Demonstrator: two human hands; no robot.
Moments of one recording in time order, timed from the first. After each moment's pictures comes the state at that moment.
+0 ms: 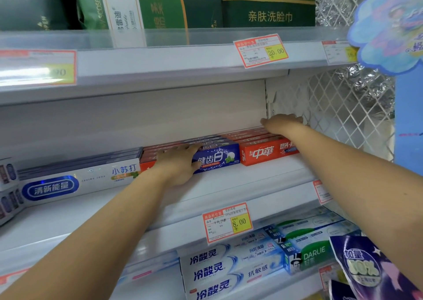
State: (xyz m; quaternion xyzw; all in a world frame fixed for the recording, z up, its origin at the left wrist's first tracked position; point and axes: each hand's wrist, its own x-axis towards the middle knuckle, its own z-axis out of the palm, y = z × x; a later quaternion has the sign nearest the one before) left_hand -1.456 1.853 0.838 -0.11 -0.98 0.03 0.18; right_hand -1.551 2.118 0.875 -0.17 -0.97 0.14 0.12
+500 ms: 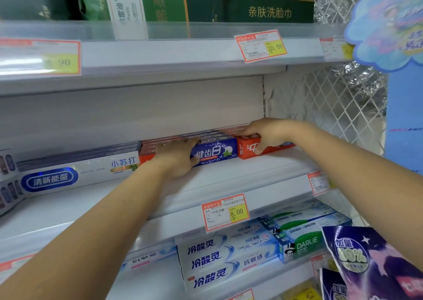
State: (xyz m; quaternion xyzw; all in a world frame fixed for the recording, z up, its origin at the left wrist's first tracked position) left_hand -1.461 1.850 0.837 -0.13 -0.97 0.03 0.18; right_hand -1.485 2.101 0.877 0.20 -0.98 -0.05 0.05
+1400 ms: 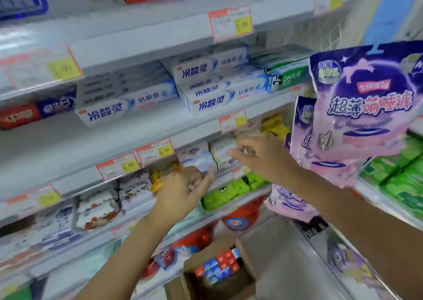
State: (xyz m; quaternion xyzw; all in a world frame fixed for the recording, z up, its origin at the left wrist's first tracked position) left_hand -1.205 1.798 0.556 -0.26 -0.88 -0.38 0.10; right_hand -1.219 2.019 0.595 0.15 -0.92 0.34 0.11
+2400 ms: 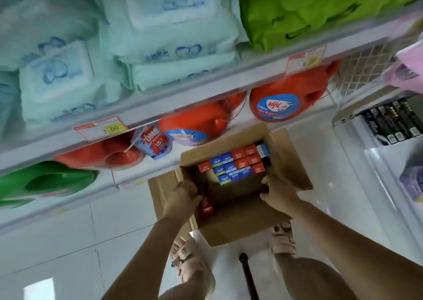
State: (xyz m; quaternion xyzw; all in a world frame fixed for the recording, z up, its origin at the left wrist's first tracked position) left_hand -1.099 1.685 -0.076 0.14 -0.89 -0.31 -0.29; right_hand -1.124 1.949 -0.070 -0.06 -0.90 0.17 -0.40
